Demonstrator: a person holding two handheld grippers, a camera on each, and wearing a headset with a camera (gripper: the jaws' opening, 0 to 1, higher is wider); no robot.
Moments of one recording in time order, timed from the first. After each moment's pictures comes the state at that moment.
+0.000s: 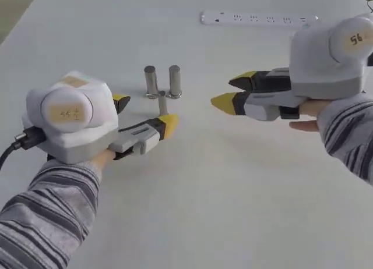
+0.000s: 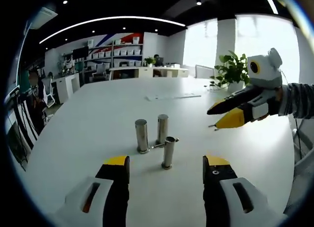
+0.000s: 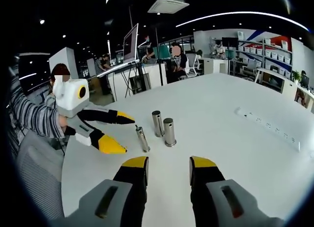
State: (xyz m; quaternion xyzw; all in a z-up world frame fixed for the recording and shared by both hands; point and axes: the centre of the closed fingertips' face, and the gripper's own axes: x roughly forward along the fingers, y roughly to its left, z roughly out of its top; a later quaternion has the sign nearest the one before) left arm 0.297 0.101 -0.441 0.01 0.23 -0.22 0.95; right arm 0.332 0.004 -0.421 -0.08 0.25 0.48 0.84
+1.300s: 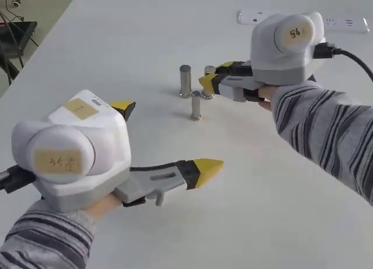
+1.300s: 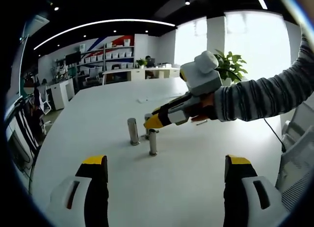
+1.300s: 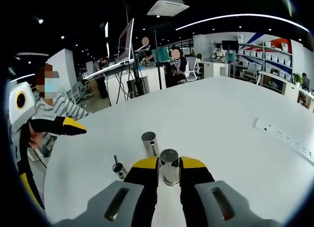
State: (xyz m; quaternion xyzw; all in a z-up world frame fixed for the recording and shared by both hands) left arm 0.248 0.102 -0.421 0.03 0.22 -0.25 0.94; right arm 0.380 0.086 -0.451 -0.09 0.23 0.48 0.84
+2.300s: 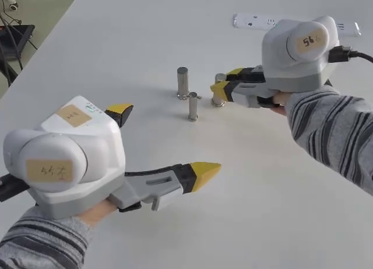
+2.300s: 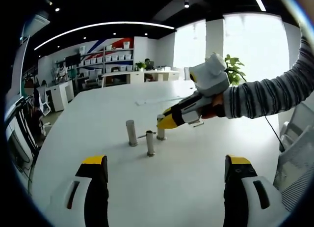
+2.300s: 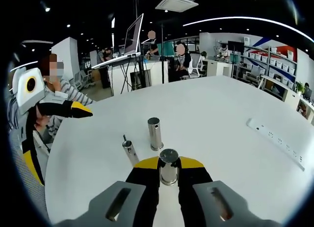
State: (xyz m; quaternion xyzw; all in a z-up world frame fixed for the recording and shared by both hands) left arm 0.238 0.099 -0.414 0.03 0.21 -0.26 0.94; right arm 0.359 0.051 -0.446 -0.13 0.24 0.49 0.83
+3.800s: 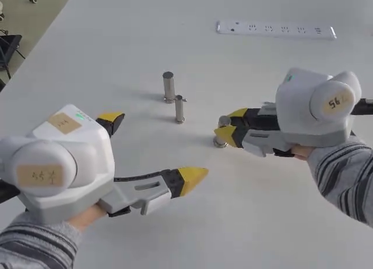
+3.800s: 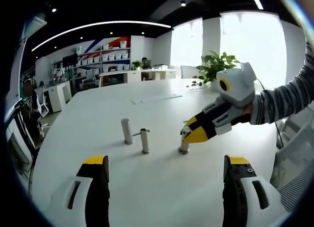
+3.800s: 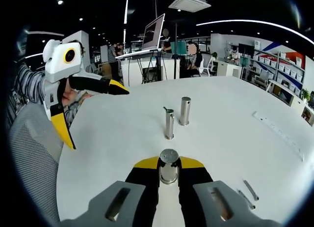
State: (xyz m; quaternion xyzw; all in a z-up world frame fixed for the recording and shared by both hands) left arm 0.228 0.093 -0.414 0.03 0.22 -0.27 0.94; right arm 0.278 0.022 -0.451 -0.15 0.23 0.52 0.81
